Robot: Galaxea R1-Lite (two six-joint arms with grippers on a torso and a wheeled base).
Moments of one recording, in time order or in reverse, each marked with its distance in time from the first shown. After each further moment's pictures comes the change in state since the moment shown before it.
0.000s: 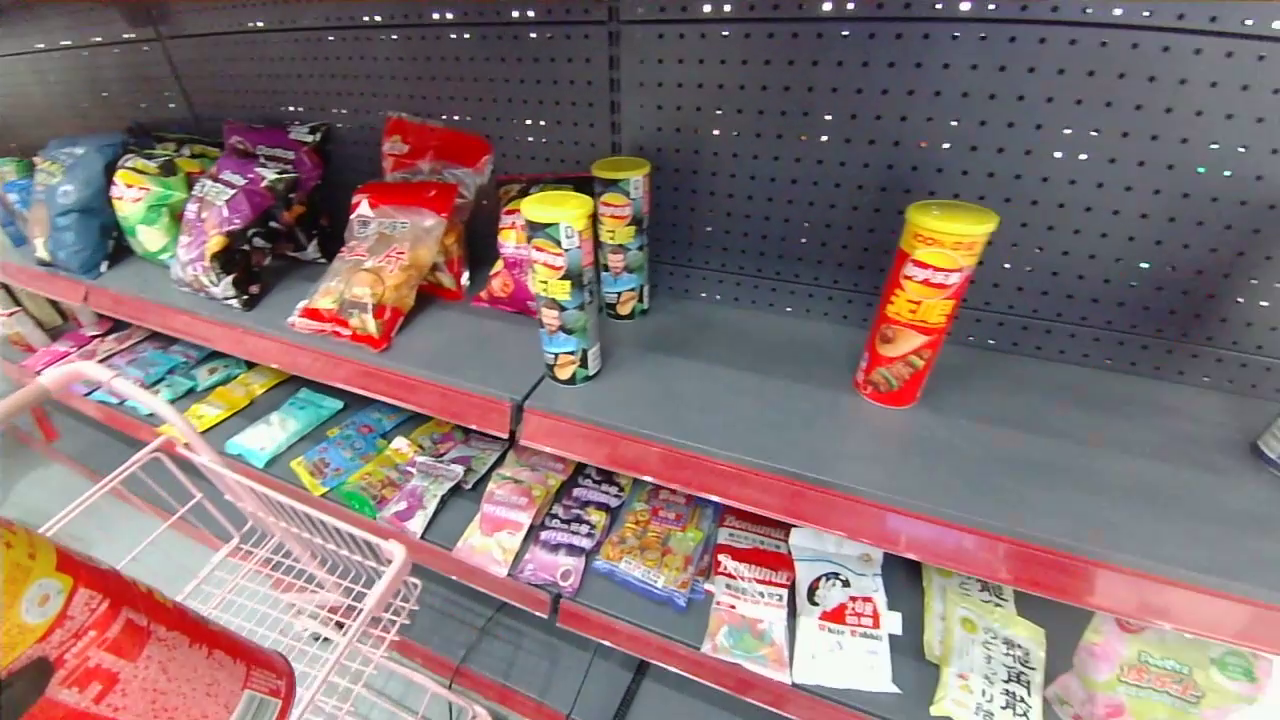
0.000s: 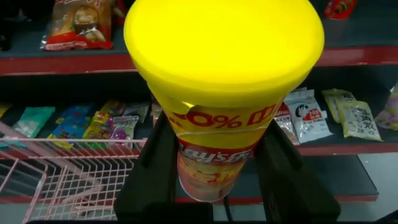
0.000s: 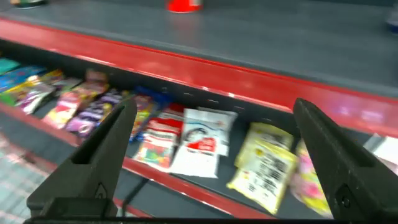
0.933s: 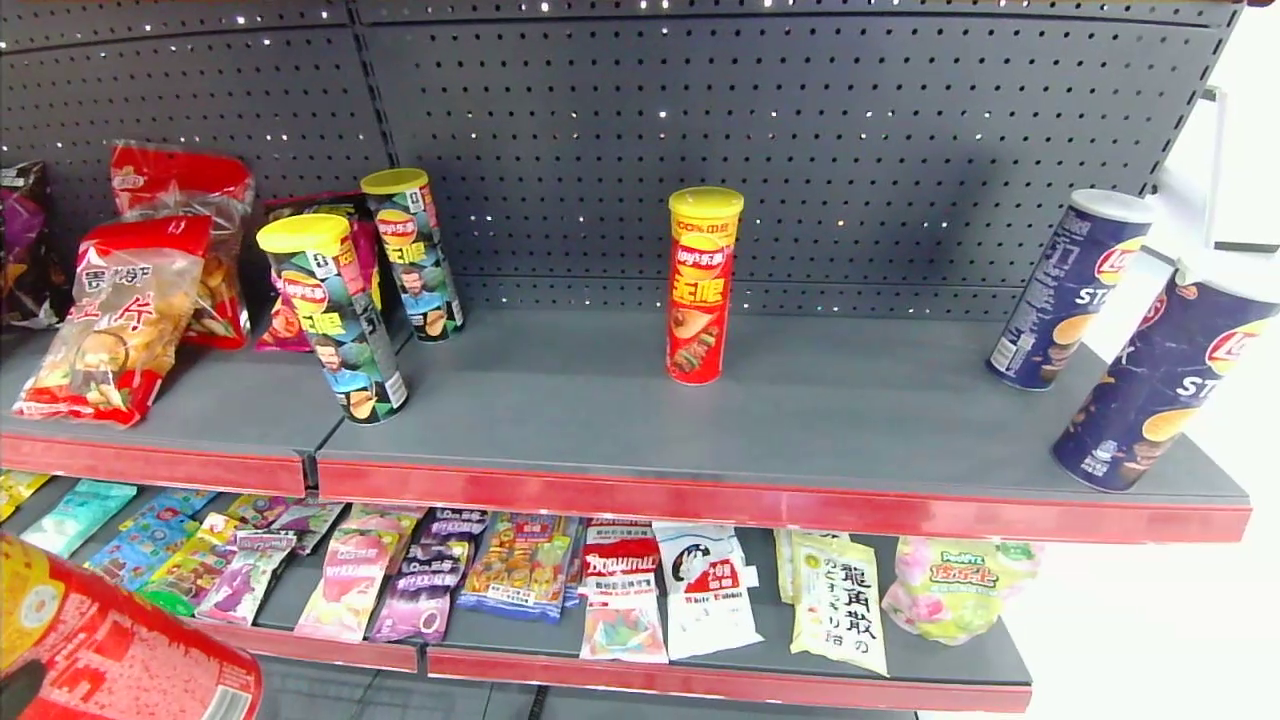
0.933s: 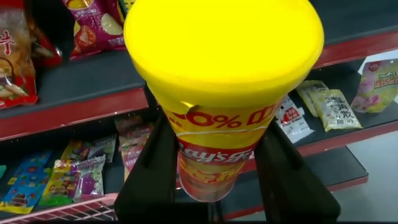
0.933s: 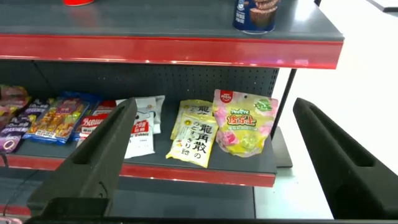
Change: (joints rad) left arm -0.001 -0.027 0.027 0.001 0.080 0.071; right arm 0.000 0.000 0.000 0.000 0.003 -0.005
